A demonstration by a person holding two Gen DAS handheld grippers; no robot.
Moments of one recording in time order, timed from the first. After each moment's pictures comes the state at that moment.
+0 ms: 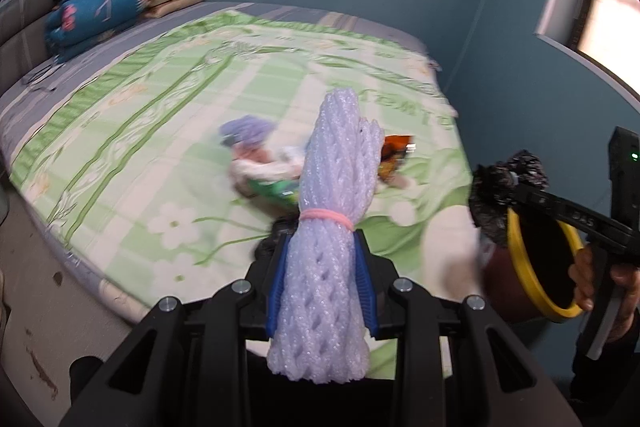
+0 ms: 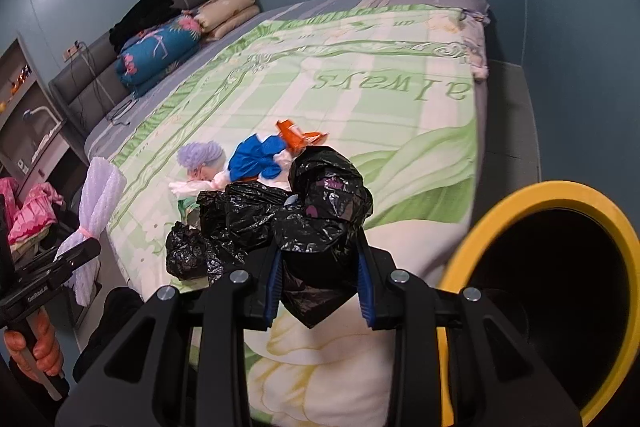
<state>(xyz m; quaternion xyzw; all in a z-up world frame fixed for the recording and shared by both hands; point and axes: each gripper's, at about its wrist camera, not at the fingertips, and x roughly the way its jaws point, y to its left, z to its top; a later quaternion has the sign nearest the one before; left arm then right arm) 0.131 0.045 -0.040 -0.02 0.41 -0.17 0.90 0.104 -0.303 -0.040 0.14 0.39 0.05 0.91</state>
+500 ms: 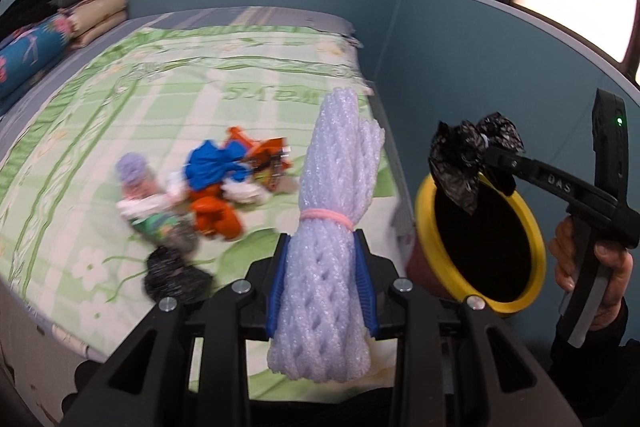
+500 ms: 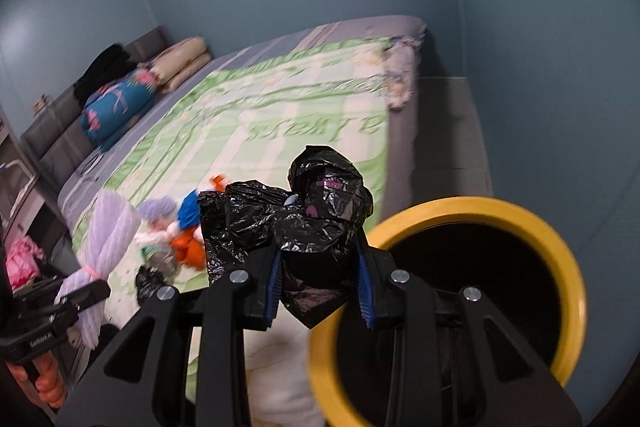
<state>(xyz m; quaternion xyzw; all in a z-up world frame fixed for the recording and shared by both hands) 0.126 -0.075 -0.021 0.04 0.41 -0.28 0.87 0.059 -0.394 -0.012 0.17 0.34 -0.05 0.92</state>
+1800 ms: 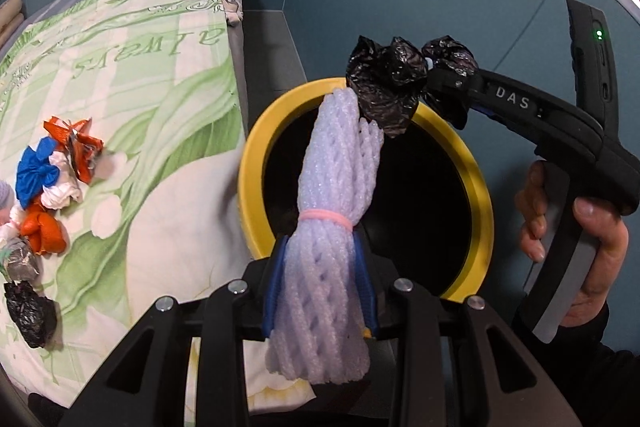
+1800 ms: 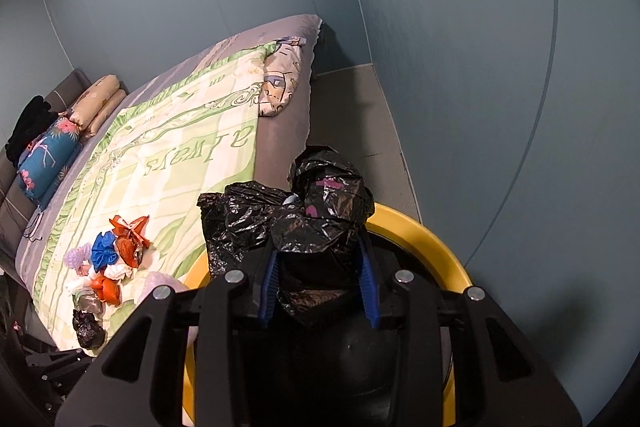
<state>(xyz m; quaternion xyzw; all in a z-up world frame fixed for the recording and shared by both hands) 0.104 -0.253 -0.077 0.10 0.50 -0.40 0.77 0.042 -0.498 -0.047 0.22 0.34 -0.19 0.89</state>
